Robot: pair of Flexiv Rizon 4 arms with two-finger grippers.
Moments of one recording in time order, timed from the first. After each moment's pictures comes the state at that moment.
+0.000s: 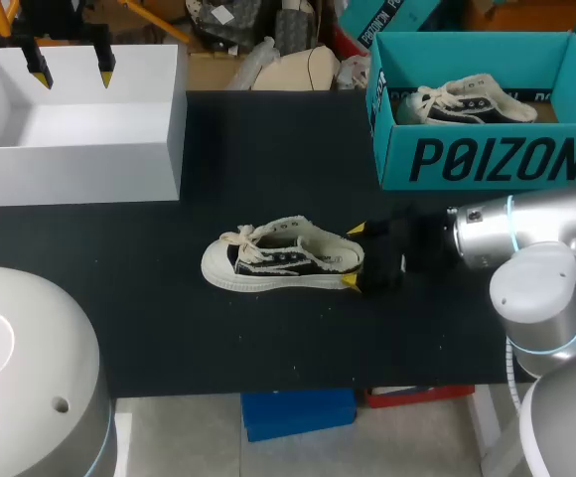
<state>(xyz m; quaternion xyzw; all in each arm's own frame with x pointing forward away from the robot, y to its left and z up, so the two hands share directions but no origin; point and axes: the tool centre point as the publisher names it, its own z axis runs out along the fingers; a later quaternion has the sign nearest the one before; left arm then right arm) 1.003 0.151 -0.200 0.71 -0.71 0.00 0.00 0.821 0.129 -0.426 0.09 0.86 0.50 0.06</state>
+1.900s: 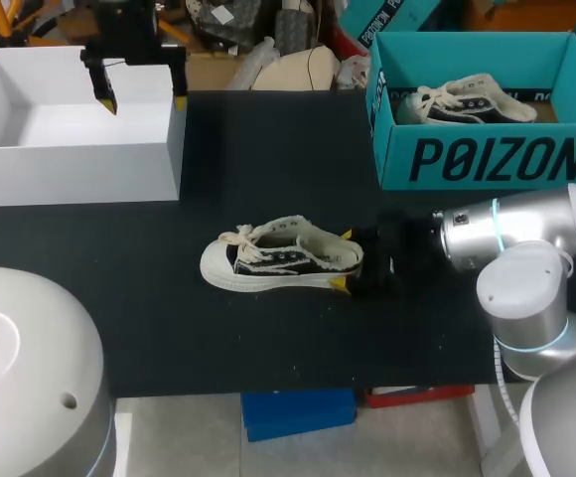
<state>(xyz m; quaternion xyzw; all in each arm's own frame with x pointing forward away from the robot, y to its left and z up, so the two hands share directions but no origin) 0.917 0.030 -0.181 0.73 -0.68 0.01 -0.03 0.820 0.146 -0.436 0.08 0.86 0.51 0.04</state>
